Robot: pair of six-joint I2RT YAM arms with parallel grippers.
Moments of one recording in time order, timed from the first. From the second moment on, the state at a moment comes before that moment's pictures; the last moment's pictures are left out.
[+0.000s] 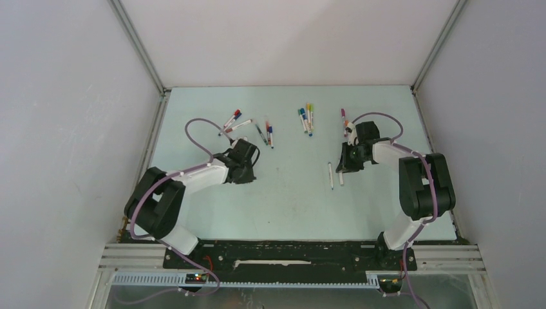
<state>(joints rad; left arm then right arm) -0.56 1.55 0.82 -0.34 -0.19 -0.64 0.14 1.71 0.93 -0.36 -0.32 0.23</state>
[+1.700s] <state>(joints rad) -0.56 0.71 0.47 -0.03 -0.23 -0.66 -0.07 1.61 1.17 -0.63 -0.76 -0.25</state>
